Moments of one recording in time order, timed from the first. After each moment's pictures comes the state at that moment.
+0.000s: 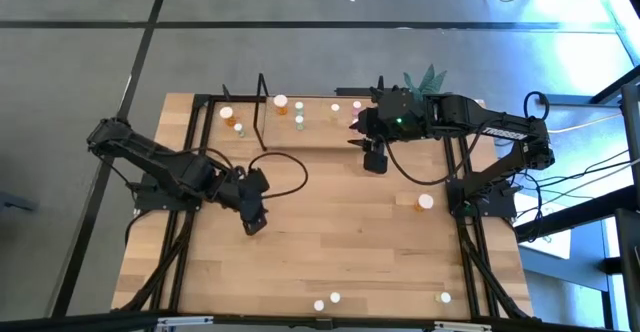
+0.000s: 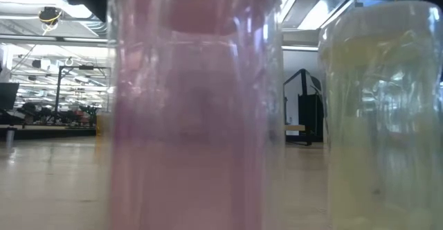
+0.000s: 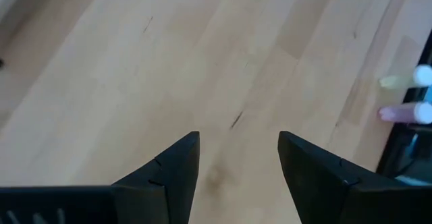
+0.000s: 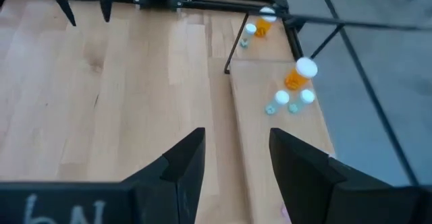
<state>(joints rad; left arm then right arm) -0.38 1.27 1.18 -1.02 -0.23 -0.92 -0.05 1.48 1.73 -0.95 0.16 -0.08</state>
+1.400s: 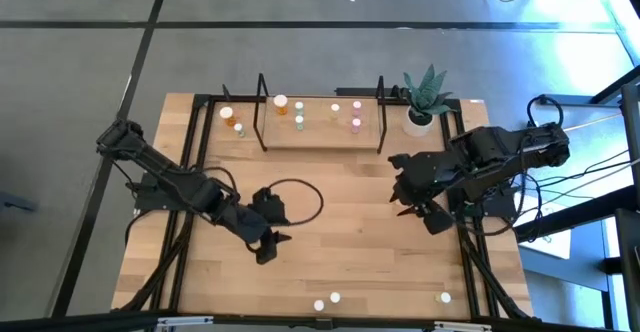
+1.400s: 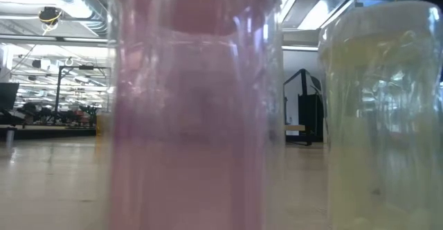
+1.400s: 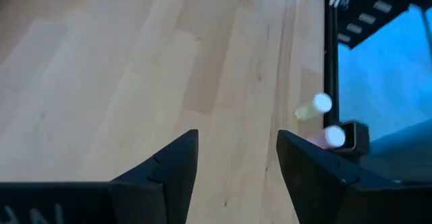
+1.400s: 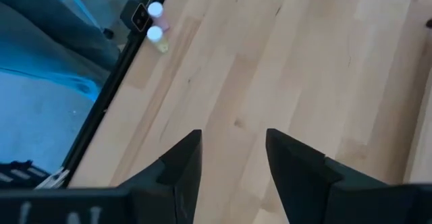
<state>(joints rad) -0.52 1.39 1.18 -0.61 -0.33 -0.73 0.32 1.36 1.65 -1.25 -0.11 -0.05</state>
